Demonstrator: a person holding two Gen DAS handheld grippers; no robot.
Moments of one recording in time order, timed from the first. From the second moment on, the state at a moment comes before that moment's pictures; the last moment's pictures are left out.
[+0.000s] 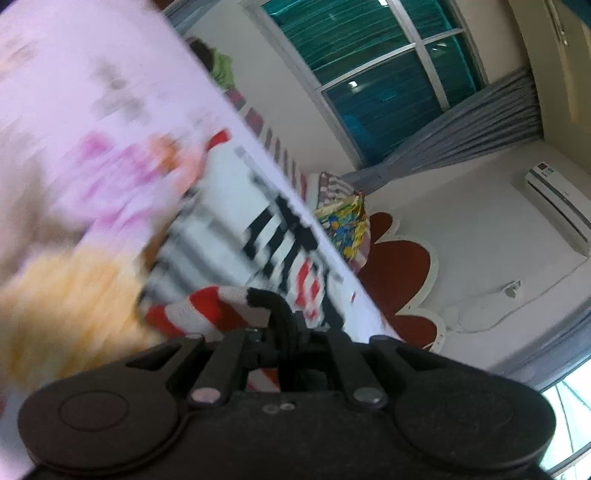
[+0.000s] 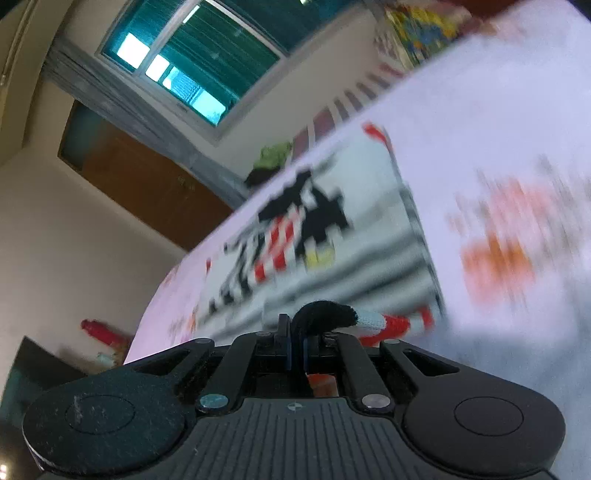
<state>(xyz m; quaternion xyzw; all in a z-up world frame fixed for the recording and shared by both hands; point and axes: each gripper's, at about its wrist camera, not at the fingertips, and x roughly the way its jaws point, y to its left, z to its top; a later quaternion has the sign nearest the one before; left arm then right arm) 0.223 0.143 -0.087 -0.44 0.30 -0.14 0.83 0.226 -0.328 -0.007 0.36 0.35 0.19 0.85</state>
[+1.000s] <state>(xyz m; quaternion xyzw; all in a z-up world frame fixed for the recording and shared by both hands) 0.497 0.146 -0.130 -0.35 0.31 -0.13 0.88 0.518 -0.348 -0.117 0.40 0.35 0.20 0.82</state>
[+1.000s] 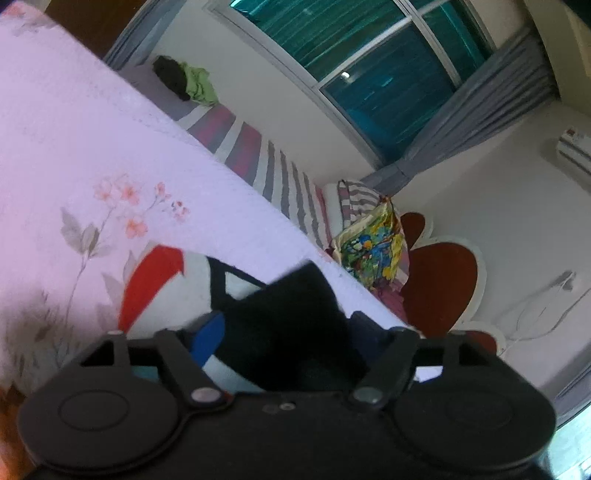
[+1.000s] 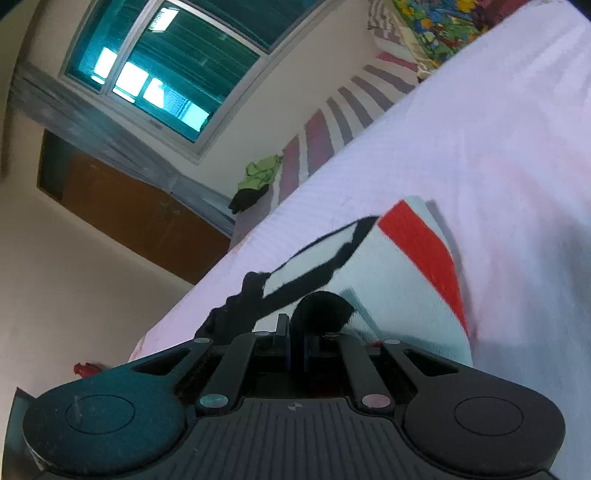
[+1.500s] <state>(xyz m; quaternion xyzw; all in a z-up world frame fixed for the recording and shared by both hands) 0.513 0.104 -0.115 -0.12 0.37 -0.11 0.91 0.518 -0.297 -0.070 0.08 0.33 0.16 0.93</state>
